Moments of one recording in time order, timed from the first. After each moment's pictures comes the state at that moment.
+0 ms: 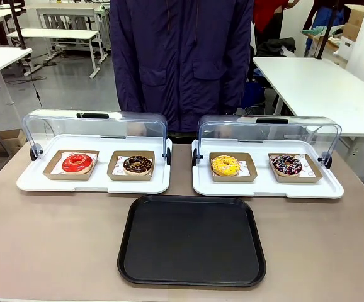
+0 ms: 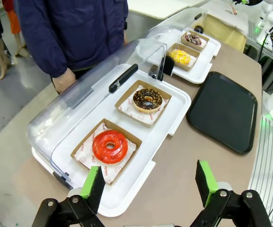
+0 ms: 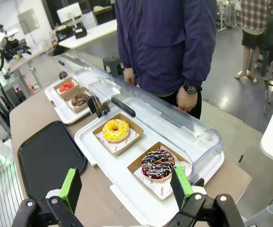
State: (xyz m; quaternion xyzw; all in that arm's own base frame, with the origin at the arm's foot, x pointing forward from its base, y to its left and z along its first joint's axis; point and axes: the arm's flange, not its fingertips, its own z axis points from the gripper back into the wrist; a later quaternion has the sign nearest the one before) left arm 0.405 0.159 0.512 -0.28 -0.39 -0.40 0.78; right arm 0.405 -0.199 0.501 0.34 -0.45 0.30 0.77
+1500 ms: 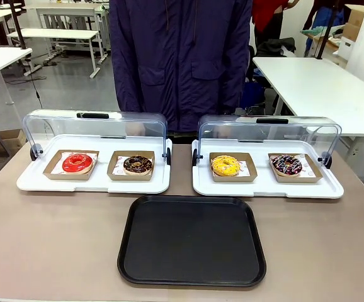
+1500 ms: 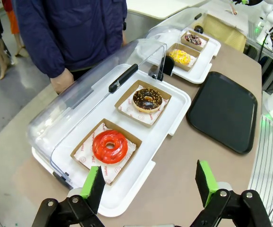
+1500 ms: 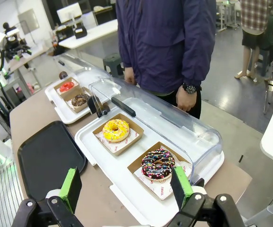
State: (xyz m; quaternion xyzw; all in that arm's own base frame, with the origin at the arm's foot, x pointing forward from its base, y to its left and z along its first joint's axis) left arm 0.405 0.159 0.512 -0.28 -0.39 -0.40 0.78; right arm 0.405 -0.199 0.501 0.34 -0.45 0.30 0.77
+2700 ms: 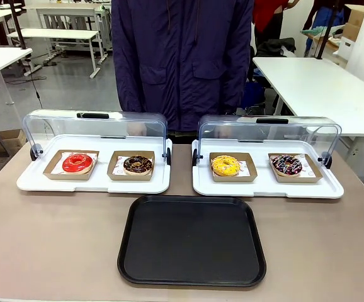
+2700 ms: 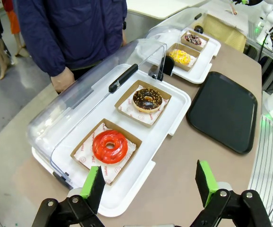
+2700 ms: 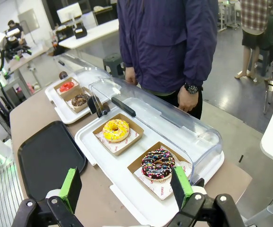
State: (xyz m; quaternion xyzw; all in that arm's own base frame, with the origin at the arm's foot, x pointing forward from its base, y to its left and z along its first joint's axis) left arm 0.405 0.159 0.512 -0.28 -0.39 -0.40 0.78; right arm 0.405 -0.199 0.501 0.34 -0.45 0.30 0.77
